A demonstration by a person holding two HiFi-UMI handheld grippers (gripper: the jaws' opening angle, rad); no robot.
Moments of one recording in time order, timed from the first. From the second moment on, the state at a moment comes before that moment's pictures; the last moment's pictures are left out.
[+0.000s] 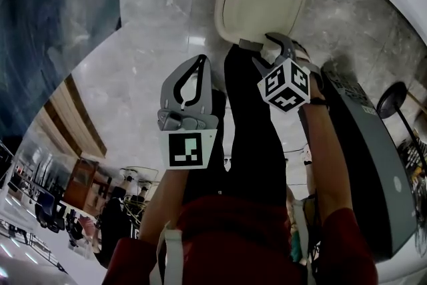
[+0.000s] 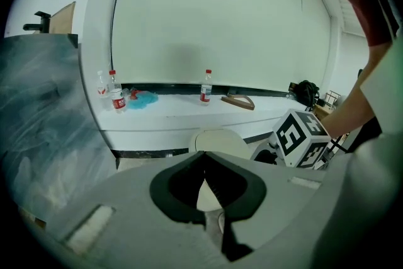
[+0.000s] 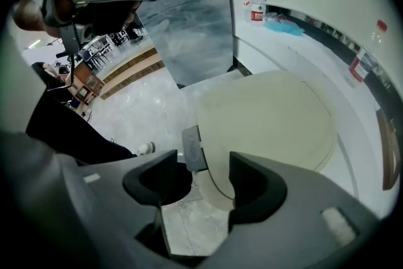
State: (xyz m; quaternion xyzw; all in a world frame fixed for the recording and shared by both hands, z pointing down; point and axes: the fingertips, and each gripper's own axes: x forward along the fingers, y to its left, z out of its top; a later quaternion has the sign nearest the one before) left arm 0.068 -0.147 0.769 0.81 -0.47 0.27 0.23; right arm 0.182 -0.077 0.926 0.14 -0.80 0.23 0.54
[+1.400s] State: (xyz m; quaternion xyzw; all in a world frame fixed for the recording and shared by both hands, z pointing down) left arm 0.016 -0.146 0.591 0.83 -0.51 0.19 0.11; right arm 0.146 -0.094 0.748 0.32 -0.81 0.24 0.44
